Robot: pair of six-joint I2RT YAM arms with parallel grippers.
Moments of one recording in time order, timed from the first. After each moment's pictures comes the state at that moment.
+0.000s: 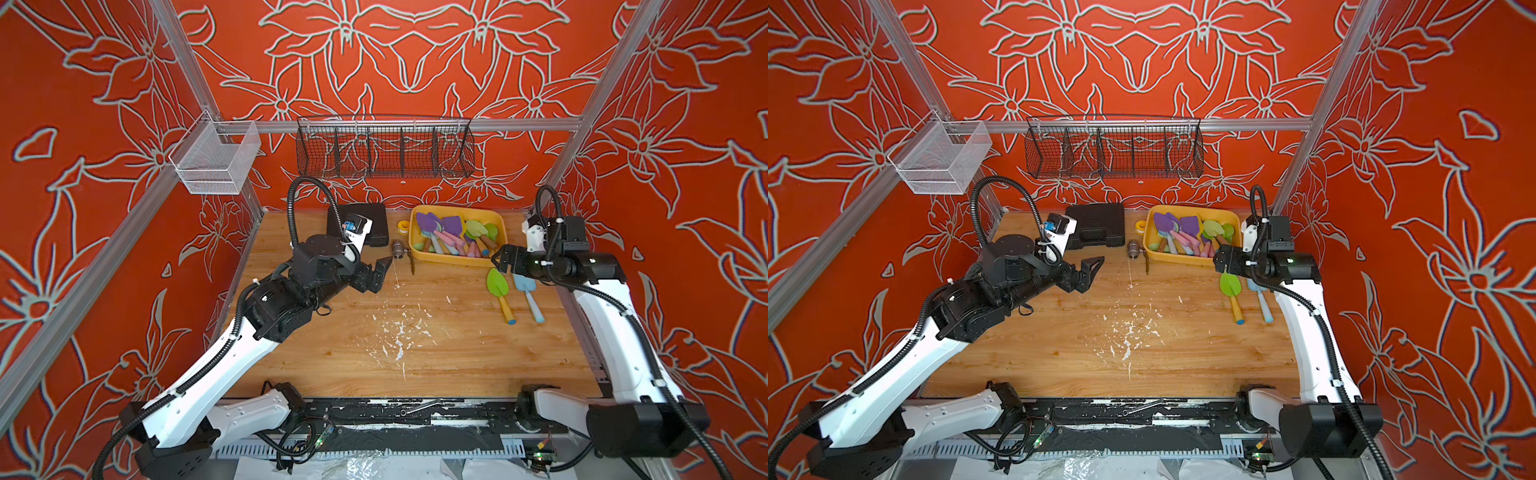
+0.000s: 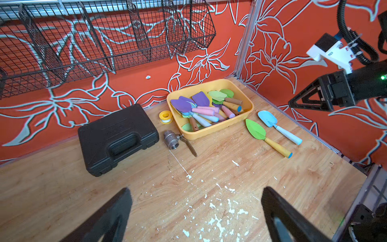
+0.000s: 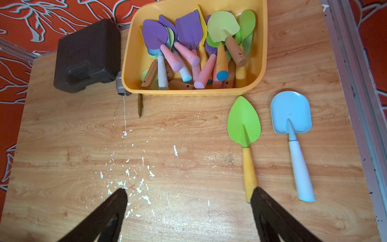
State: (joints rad) left arm -0.70 1.06 1.35 -0.64 -0.15 -0.10; right arm -0.01 1.23 1.35 -1.01 -0.21 0.22
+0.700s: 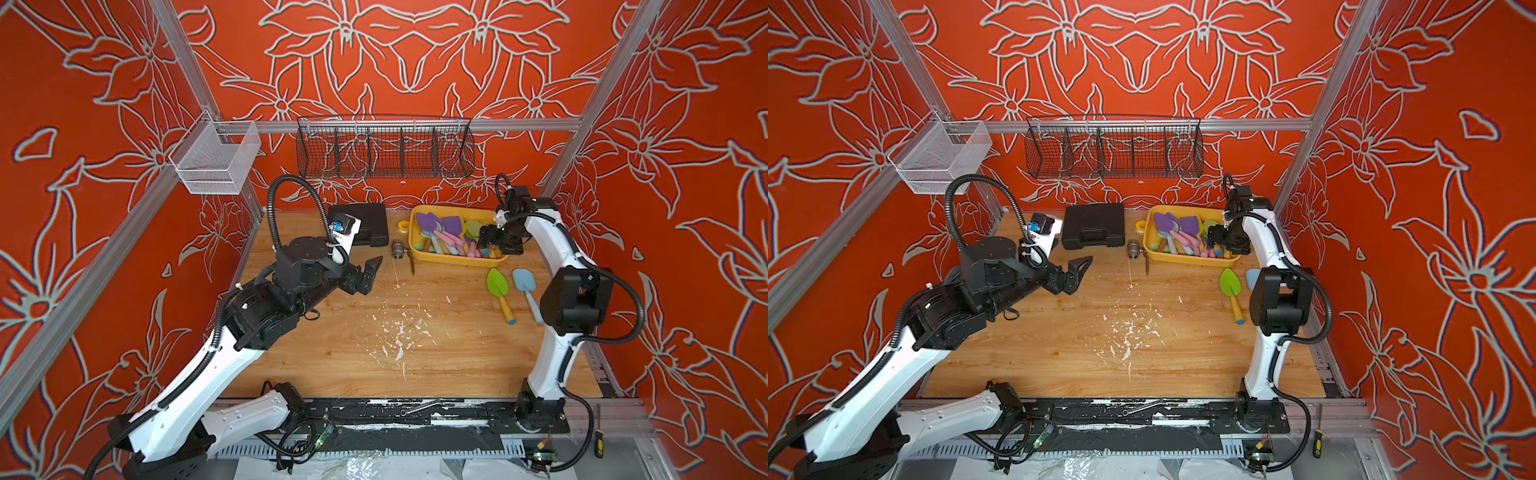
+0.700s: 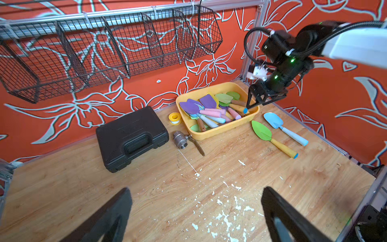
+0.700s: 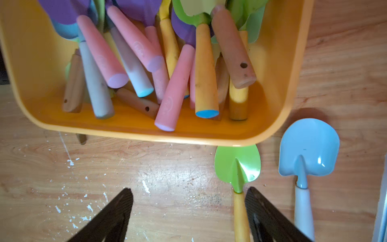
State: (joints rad) left arm -0.70 0.99 1.41 -0.73 -0.20 -0.08; right arm -0.01 2.04 1.94 -1.21 -0.14 0.17
